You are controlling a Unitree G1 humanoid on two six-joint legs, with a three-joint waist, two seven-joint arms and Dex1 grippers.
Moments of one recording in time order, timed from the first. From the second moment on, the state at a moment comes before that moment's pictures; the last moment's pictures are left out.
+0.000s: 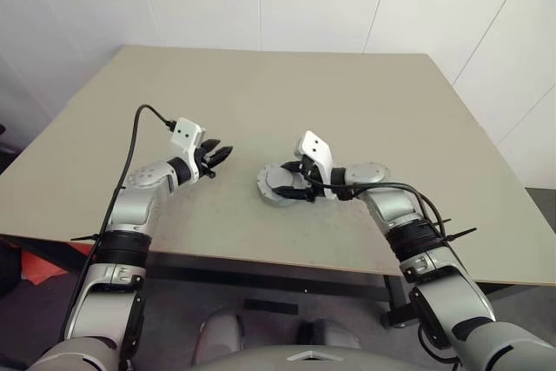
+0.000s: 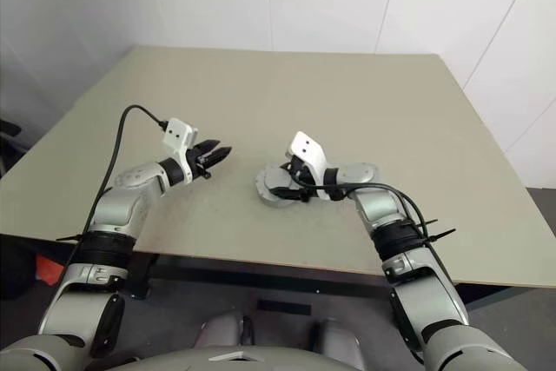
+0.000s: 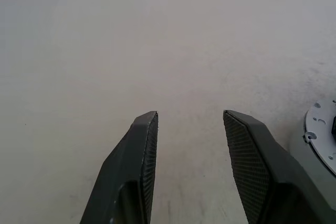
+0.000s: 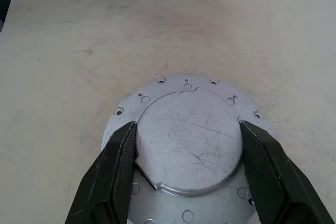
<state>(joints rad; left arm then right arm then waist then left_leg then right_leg) -0.48 0.37 0.04 0.28 -0.25 0.36 -0.65 -0.58 -0.33 0.25 0.38 0.06 0.23 1.03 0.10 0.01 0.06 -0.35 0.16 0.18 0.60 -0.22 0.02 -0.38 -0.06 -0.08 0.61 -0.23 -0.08</state>
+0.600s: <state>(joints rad) -0.48 0.37 0.04 0.28 -0.25 0.36 -0.65 -0.59 -0.34 0.25 0.39 0.09 0.24 1.07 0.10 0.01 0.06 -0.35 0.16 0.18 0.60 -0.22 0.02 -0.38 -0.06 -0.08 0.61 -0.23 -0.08</state>
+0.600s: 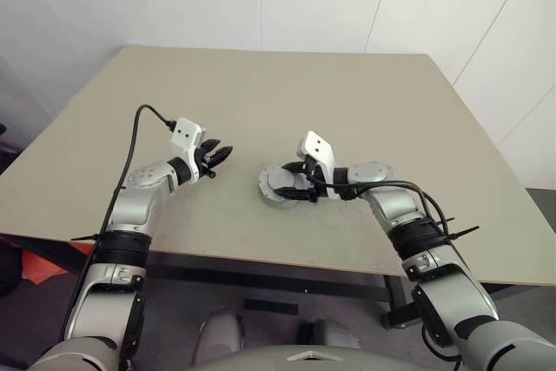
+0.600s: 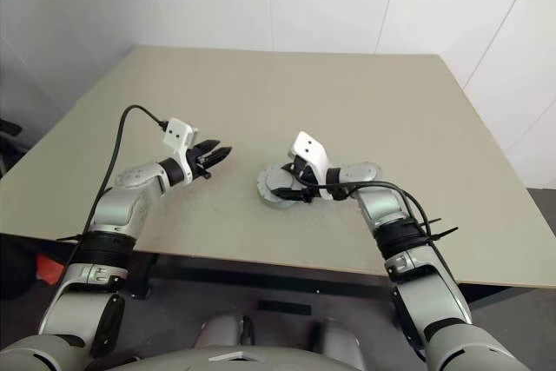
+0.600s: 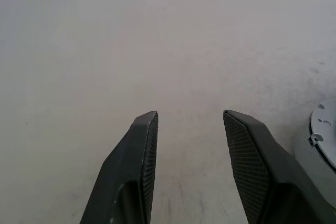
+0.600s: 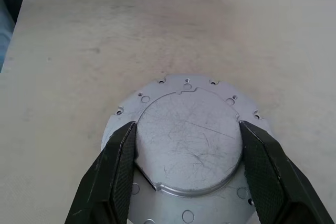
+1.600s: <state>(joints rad) -0.48 0.37 0.04 0.28 -0.25 0.36 -0.65 -0.61 -0.34 0.28 0.42 0.08 0.23 1.03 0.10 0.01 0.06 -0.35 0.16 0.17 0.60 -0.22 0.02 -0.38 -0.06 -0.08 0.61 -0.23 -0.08</state>
